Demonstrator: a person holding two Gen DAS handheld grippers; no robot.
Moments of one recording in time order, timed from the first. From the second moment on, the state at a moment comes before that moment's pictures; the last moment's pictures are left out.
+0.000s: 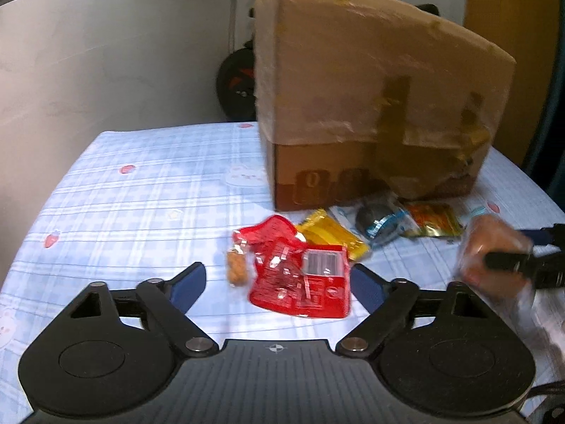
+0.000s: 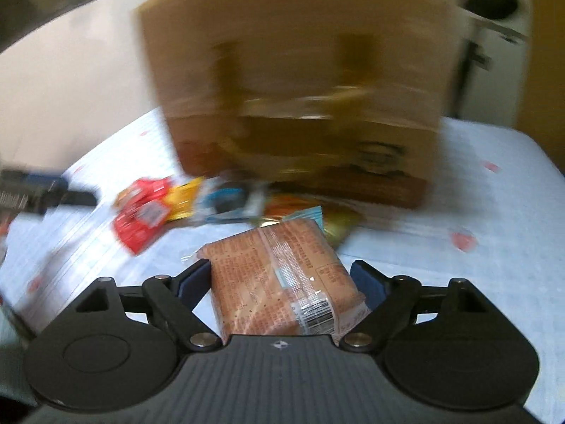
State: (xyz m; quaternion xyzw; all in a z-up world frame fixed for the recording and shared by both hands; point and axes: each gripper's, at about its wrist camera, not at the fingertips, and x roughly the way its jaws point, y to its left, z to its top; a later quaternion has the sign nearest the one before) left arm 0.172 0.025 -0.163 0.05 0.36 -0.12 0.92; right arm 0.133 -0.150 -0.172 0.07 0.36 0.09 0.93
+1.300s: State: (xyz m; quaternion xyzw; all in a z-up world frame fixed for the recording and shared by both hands) left arm 0.207 0.022 -0.202 0.05 0.37 -0.14 0.92; right arm 0.119 -0.183 -0.178 0.10 0.34 0.01 0.94
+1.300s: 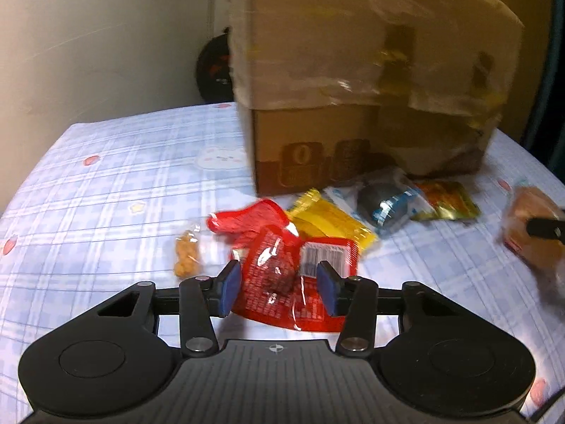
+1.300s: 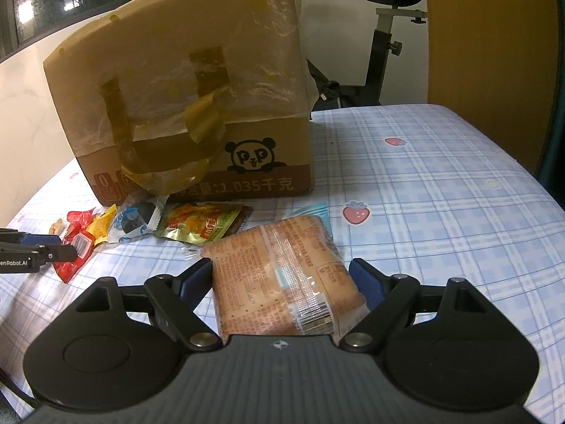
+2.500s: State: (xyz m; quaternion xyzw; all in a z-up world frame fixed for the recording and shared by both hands) left arm 0.160 0.020 -0.204 -0.02 0.37 -0.09 0.92; right arm 0.118 -0.184 -0.179 0.10 0.33 0.01 0.94
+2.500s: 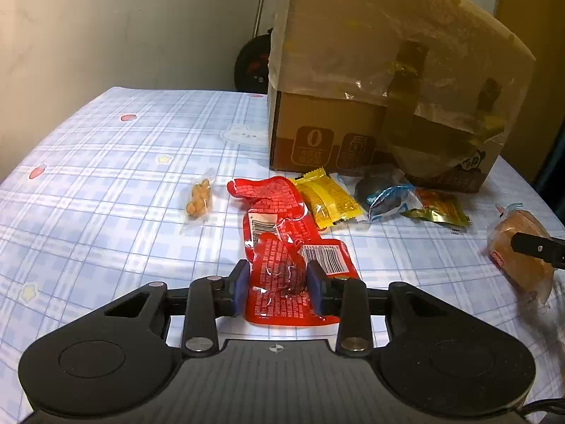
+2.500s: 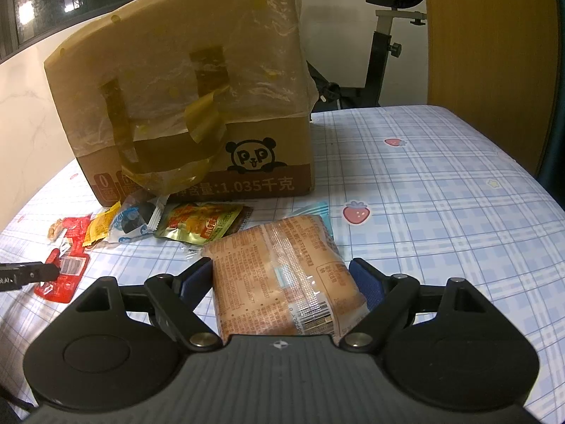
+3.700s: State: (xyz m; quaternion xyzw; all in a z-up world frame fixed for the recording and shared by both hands) left arm 0.145 0.028 -0.160 -0.06 0.30 -0.10 0.95; right arm 0.102 -0.192 -0.148 0.13 0.29 0.02 0.95
